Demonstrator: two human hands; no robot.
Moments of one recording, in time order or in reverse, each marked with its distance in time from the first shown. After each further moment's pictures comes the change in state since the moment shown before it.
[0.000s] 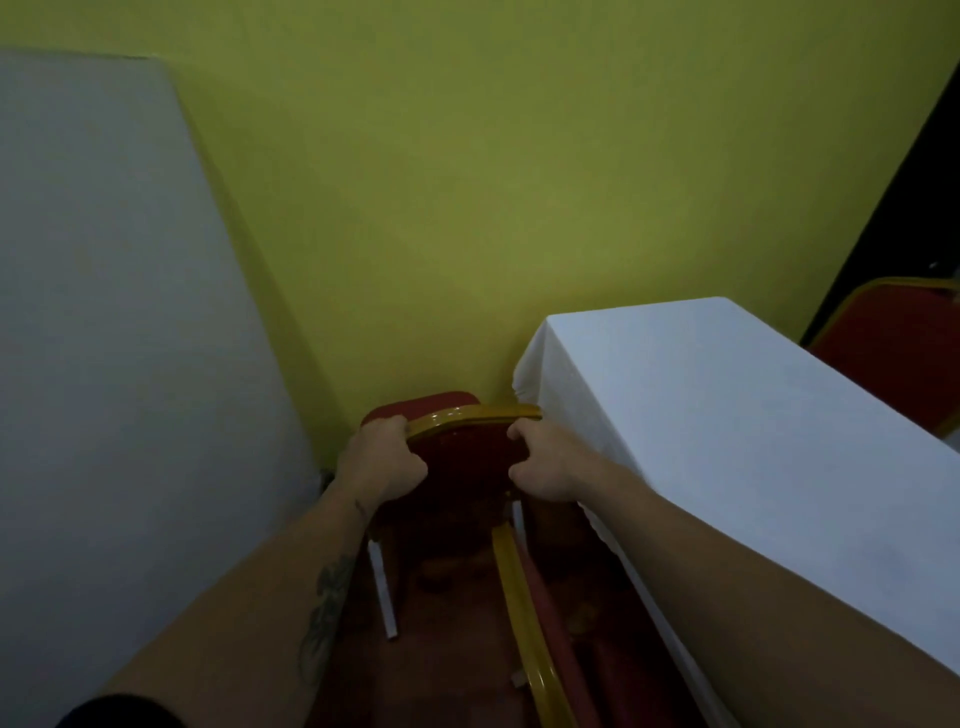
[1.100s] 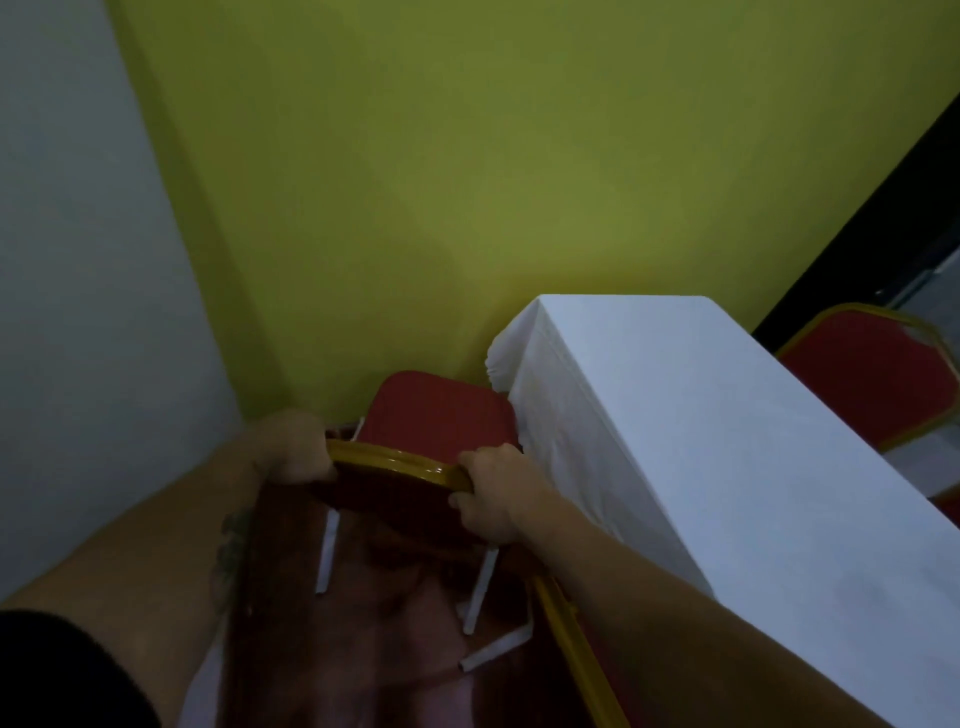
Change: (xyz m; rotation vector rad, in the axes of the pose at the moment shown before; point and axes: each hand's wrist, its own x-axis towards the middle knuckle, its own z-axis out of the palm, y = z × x) left_hand 0.166 -0.141 -0.021 0.283 -0.335 0.179; right_hand 0.103 -0.073 0.075 -0.444 -0.027 -0.061
